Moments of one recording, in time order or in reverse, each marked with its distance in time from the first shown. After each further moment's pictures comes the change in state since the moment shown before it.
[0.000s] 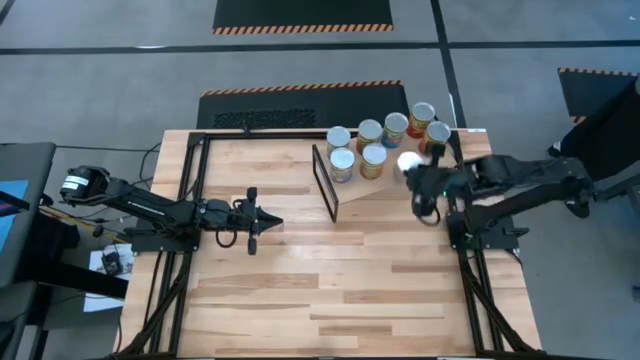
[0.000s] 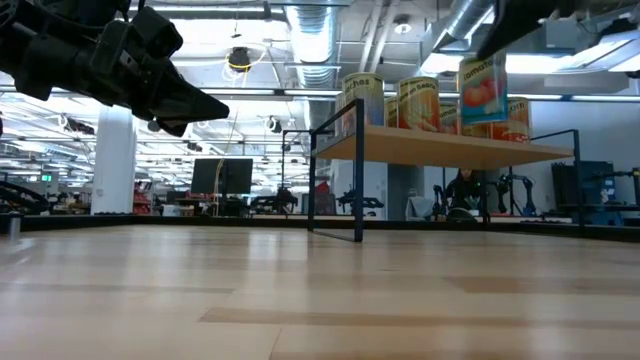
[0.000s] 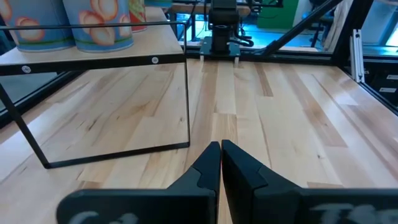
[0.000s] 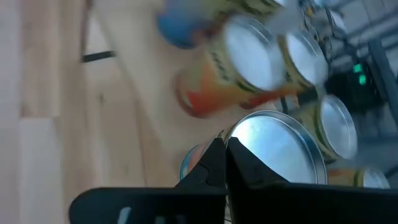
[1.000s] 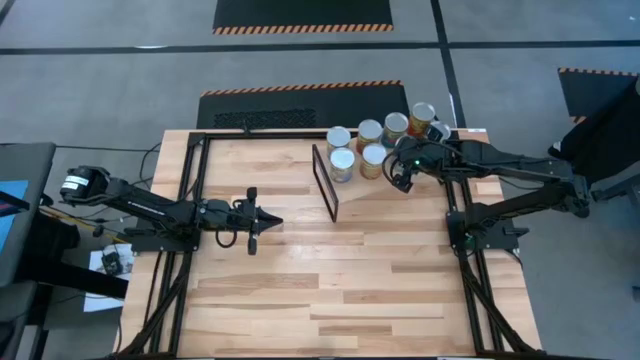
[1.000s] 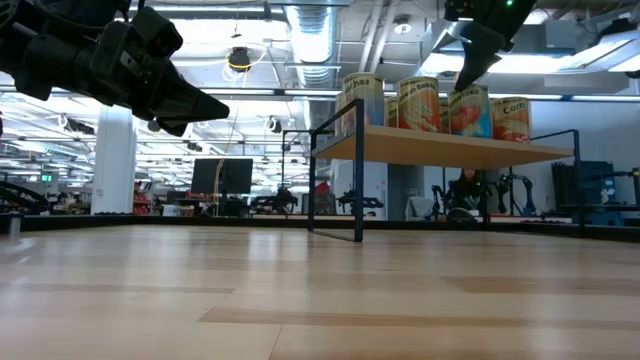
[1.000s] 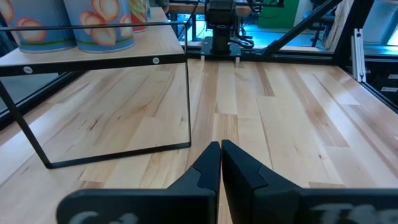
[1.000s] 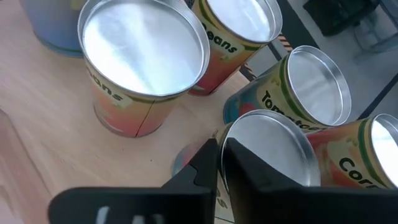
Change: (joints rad) left arm 0.000 0.000 0.000 0.000 -0.003 0.005; right arm -0.334 0.121 0.001 0.116 -0.075 0.159
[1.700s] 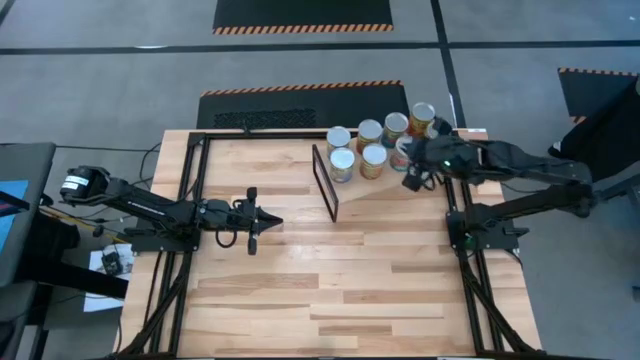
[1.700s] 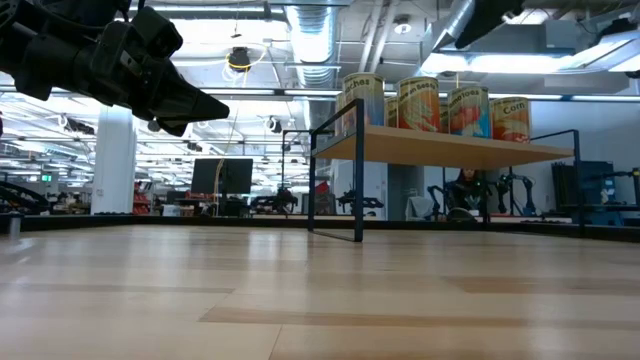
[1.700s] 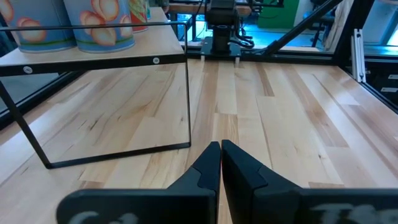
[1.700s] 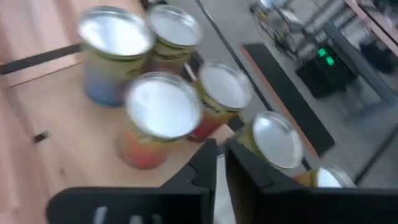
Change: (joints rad) left arm 0.000 0.000 0.000 0.000 0.000 -0.001; right arm 0.095 -0.117 0.051 0.065 0.055 -0.133
